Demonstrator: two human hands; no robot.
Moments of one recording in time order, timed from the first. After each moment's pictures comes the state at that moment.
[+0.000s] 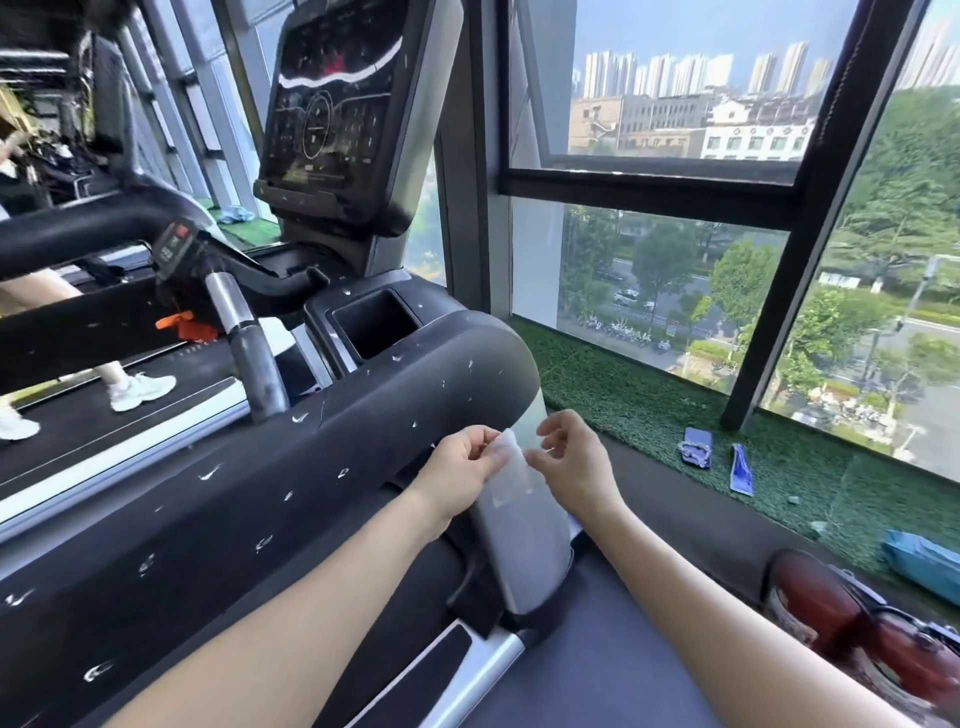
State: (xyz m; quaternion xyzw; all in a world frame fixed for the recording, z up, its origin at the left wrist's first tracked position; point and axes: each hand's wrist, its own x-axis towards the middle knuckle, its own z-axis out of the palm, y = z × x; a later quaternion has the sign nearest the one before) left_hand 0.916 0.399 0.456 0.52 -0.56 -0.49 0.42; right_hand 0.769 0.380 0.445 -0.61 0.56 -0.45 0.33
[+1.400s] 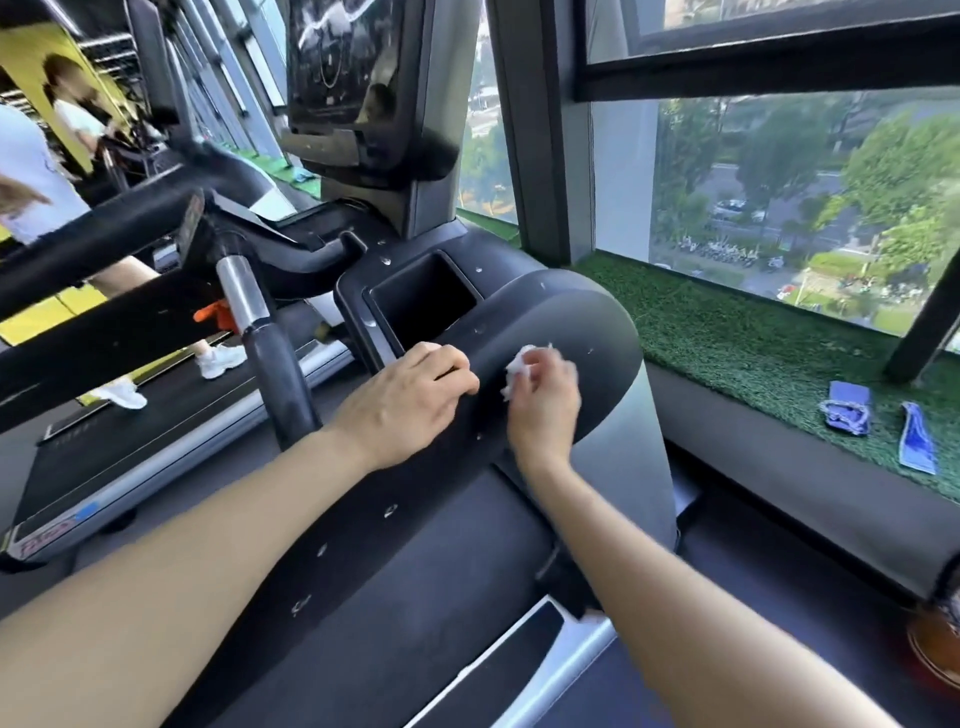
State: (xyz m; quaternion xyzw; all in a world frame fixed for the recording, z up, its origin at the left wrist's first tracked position) left_hand 1.053 0.287 0.478 0.43 -0.88 0.18 0.14; right_hand 0.907 0.253 0.417 -0.51 0.53 -0.60 0.32
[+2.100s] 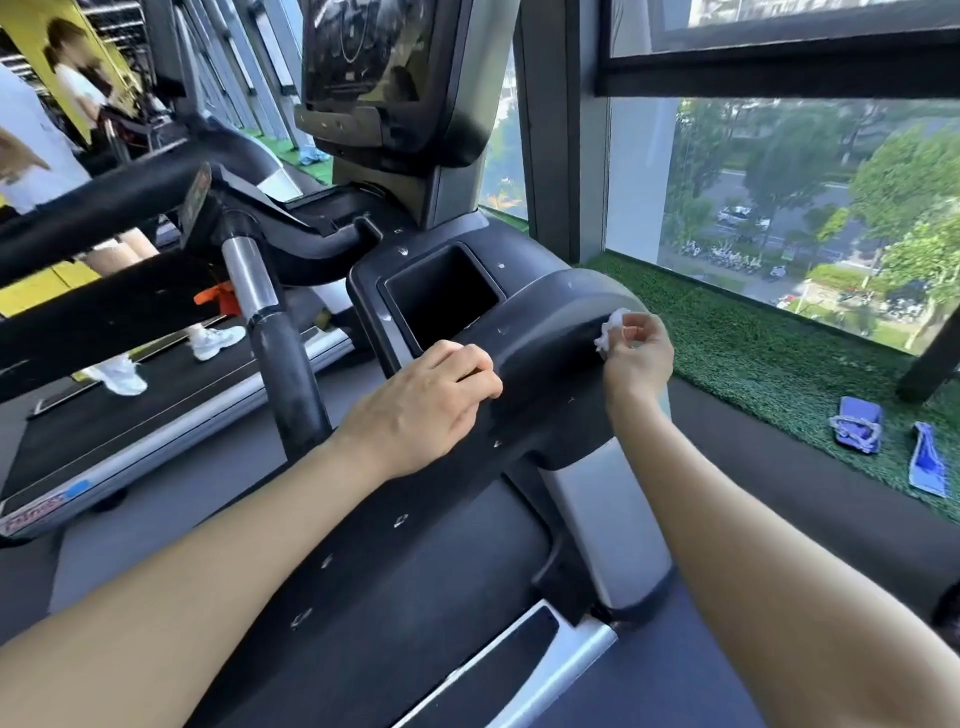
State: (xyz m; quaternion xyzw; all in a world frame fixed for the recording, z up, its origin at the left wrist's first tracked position) left_hand 1.054 0.287 0.477 0.44 -0.87 0.15 0.14; right_hand 0.859 0.177 0.422 -0.38 0.58 -0.62 0.36
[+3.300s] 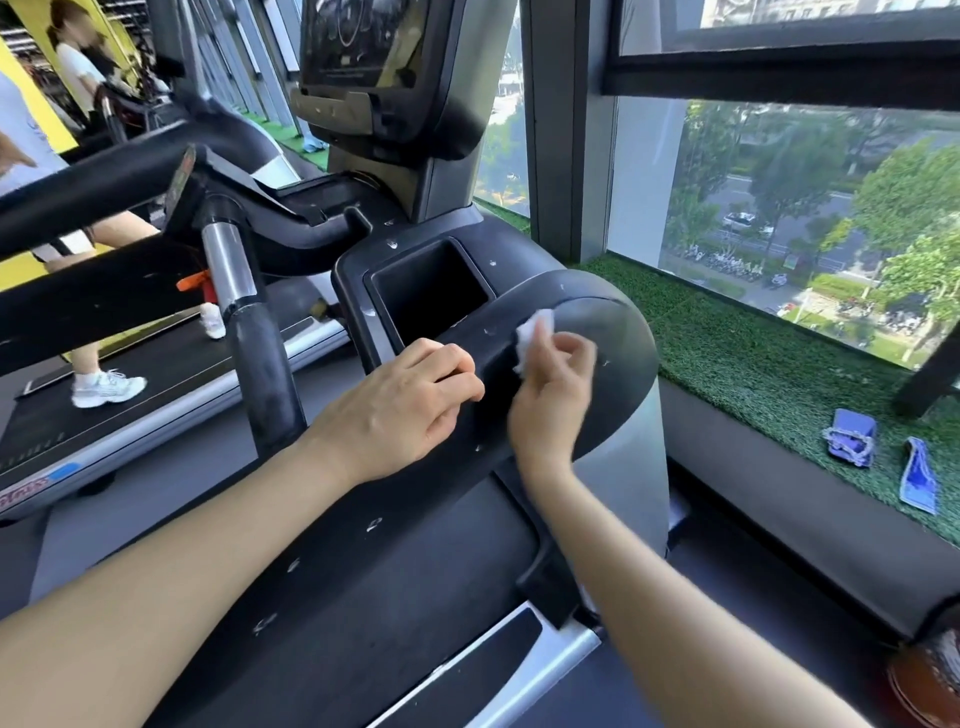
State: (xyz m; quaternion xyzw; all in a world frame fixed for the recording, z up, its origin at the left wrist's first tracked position) left_hand 1.054 0.288 0.477 0.44 -0.87 0.14 0.15; right_hand 0.913 0.235 0.414 -0.54 0.45 -0.67 0.24
